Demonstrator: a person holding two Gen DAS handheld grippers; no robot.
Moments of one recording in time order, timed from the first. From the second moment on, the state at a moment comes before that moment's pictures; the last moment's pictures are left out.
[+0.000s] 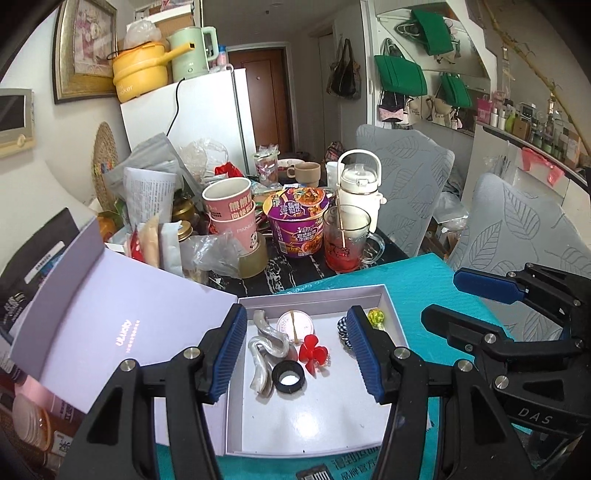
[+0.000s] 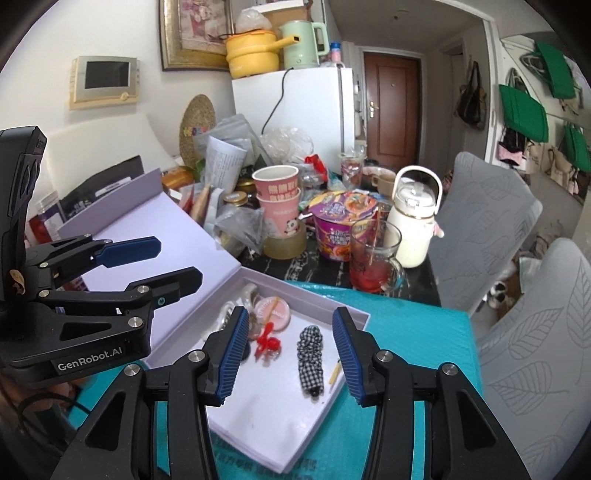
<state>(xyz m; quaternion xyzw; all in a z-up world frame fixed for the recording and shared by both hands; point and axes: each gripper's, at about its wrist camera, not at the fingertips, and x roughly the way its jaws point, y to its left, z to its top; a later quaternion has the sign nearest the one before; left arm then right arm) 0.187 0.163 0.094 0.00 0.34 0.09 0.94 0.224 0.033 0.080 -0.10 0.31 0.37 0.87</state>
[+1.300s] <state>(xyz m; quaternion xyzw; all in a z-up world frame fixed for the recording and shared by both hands) 0.007 0.087 0.116 0.03 0.29 0.09 0.95 0.049 -0.053 0.112 -0.11 0.26 0.33 0.90</state>
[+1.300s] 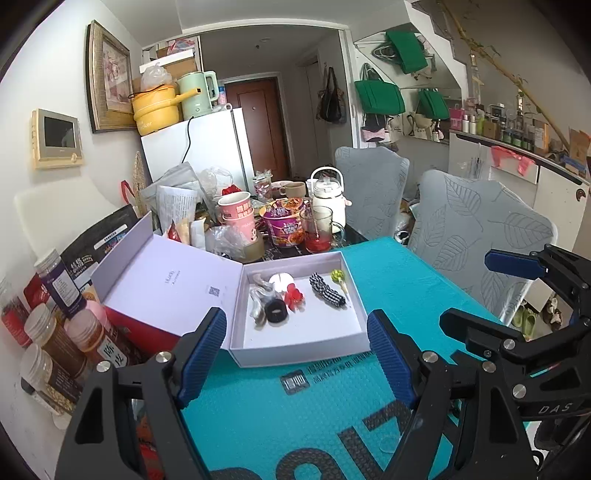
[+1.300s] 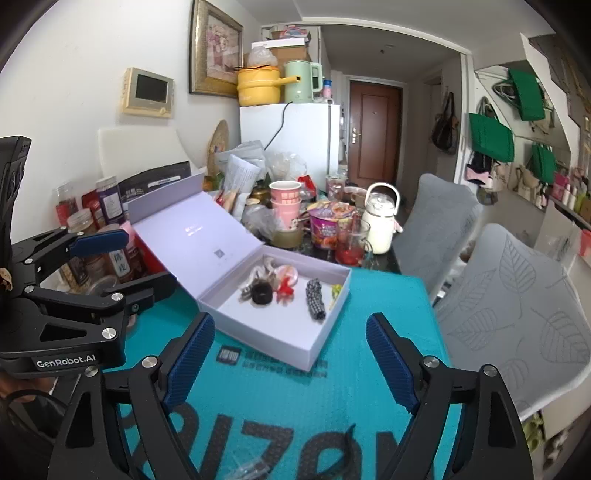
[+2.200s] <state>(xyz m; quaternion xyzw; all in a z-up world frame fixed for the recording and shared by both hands) -0.049 0.059 0.040 0.01 0.35 0.04 0.93 -0.018 -0.089 0.028 -0.11 0.31 0.32 0.89</state>
